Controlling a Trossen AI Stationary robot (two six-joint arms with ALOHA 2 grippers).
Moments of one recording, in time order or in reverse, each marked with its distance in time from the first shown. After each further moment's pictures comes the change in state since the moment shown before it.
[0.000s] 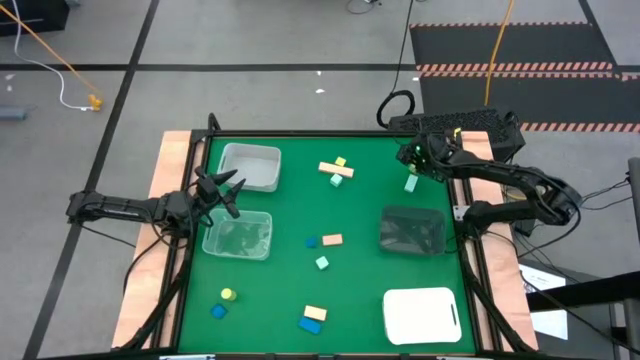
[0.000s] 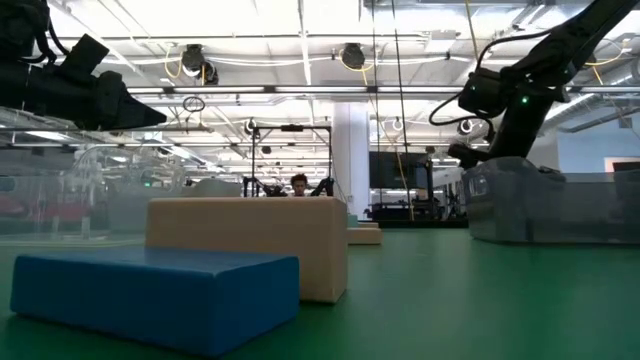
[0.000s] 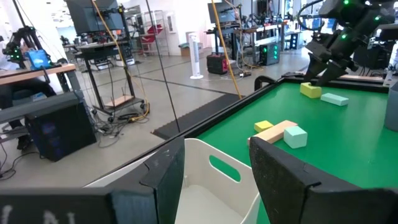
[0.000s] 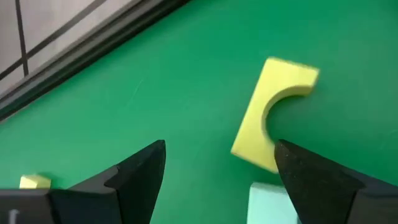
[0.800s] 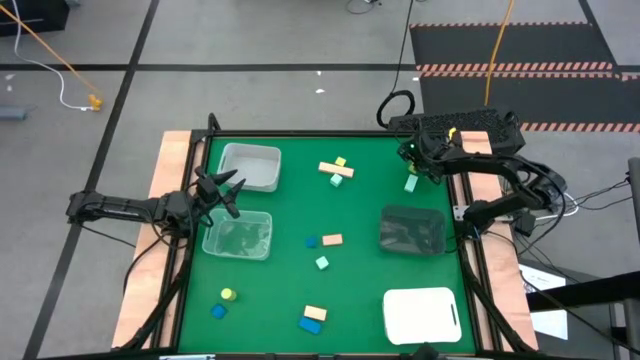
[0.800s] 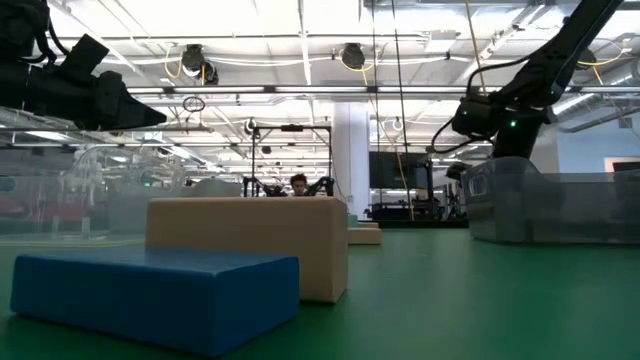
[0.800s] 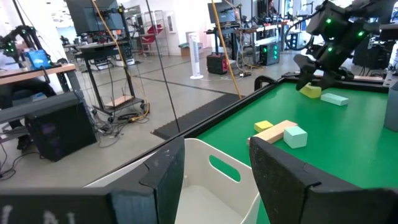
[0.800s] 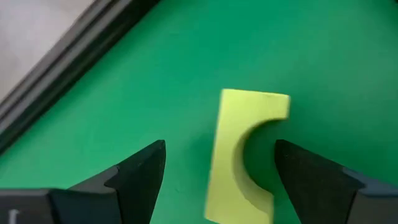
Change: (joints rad) left arm 0.000 0.000 0.000 0.000 0.000 0.000; right arm -0.059 0.203 0.002 0.120 0.060 0.161
